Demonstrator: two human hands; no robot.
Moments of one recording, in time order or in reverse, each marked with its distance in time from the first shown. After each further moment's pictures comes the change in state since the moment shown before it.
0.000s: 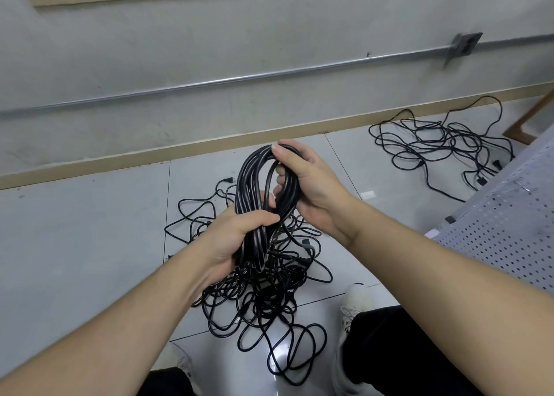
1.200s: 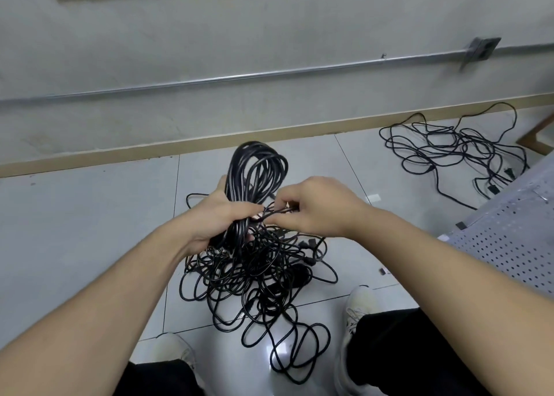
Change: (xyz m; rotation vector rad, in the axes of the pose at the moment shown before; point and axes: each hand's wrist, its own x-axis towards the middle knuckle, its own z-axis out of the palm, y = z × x) left_hand 0.011 0.022 -0.049 0.321 0.065 0.014; right_hand -0.022 -0.006 -0.005 -1.778 -0.380 -0.334
